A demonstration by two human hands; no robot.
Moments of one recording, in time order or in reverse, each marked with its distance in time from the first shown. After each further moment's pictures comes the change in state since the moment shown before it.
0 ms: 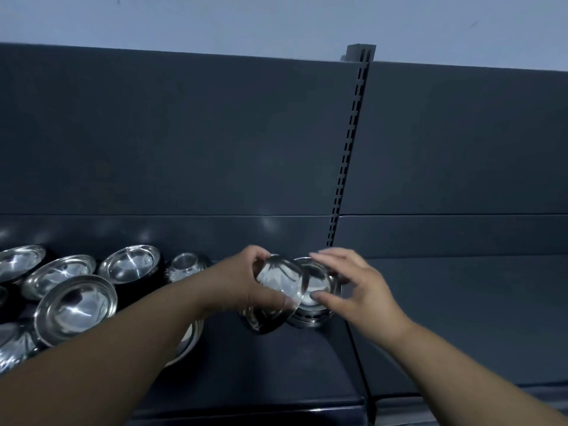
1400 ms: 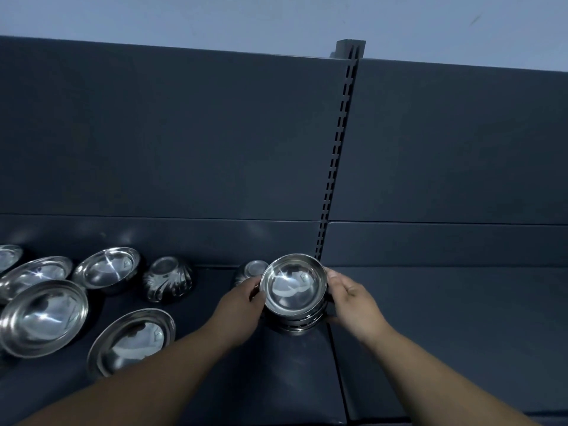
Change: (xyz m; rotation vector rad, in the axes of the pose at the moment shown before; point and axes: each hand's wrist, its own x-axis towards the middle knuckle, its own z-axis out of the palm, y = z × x) left_hand 0.058 -0.045 0.072 -0.028 0.301 -0.059; right_hand 0.013 0.059 0.000 0.218 -0.031 0.662
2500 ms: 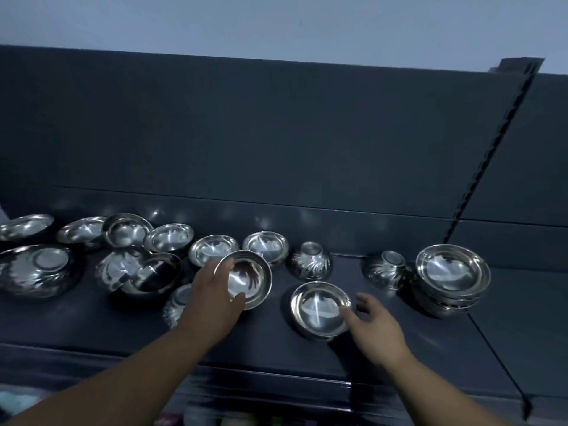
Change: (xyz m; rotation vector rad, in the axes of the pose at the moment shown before) left_hand -0.099 -0.184 -0.263 0.475 0.372 0.057; right_hand -0.096 -0.067 0.249 -0.275 0.071 0.079
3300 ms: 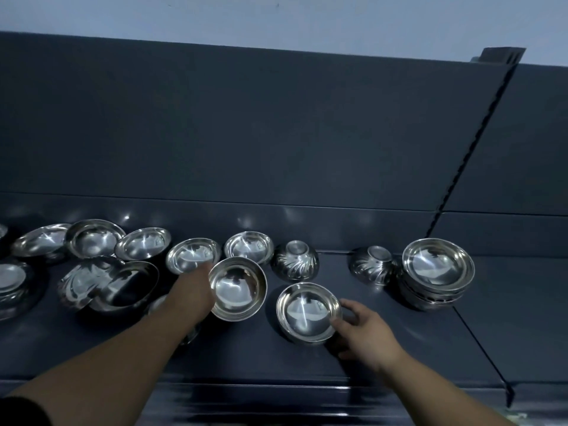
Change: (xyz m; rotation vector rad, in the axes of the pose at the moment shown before) left_hand 0.053 -0.005 0.003 0.057 -0.200 -0.134; right_hand 0.010 0.013 0.003 0.338 -0.143 0.127
